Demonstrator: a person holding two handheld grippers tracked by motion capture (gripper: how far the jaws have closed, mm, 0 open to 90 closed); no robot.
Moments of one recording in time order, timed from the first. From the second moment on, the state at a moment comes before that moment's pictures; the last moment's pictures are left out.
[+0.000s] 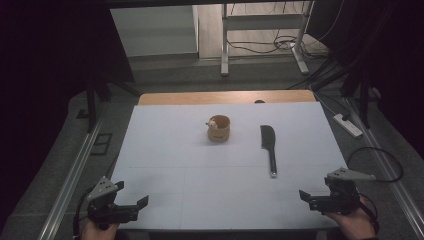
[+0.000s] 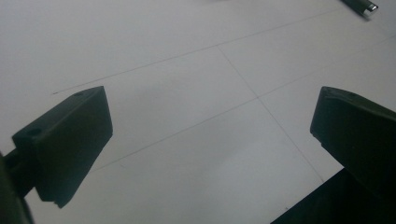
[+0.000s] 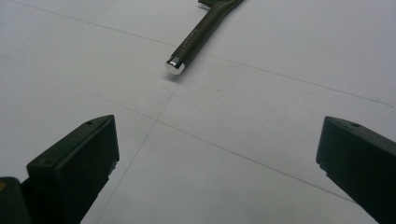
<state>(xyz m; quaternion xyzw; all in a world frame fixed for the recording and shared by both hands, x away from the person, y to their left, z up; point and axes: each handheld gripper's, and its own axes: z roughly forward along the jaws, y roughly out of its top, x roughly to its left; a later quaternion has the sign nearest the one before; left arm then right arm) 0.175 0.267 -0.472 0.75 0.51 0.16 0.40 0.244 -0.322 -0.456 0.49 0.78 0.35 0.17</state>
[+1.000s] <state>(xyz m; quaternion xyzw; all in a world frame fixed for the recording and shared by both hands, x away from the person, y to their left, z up) 0.177 0.271 -0.473 0.75 0.50 0.13 0.41 0.245 -0.316 -0.456 0.47 0.80 0.34 0.17</state>
